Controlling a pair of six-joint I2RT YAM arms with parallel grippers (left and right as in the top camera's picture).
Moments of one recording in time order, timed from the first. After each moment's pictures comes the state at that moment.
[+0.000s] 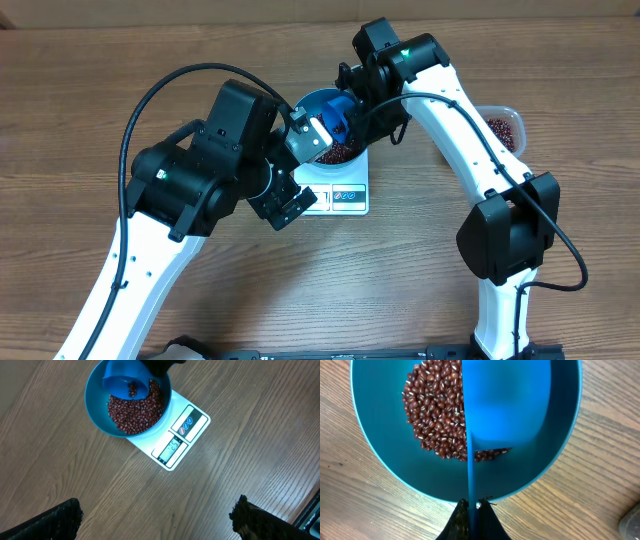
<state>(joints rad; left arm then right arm) -0.50 1.38 1.63 -1.28 0.09 0.43 0.42 2.13 2.05 -1.35 -0.18 -0.12</state>
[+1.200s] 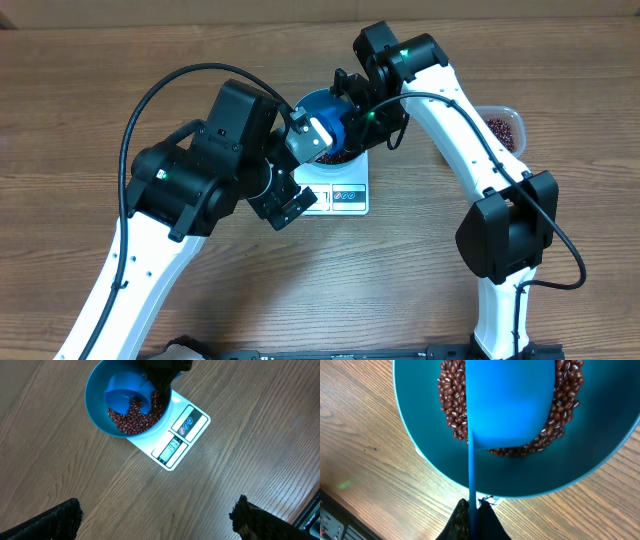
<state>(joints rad) -0.50 1.38 1.63 -1.28 0.09 0.43 0.42 2.14 2.05 -1.38 -0.31 -0.14</state>
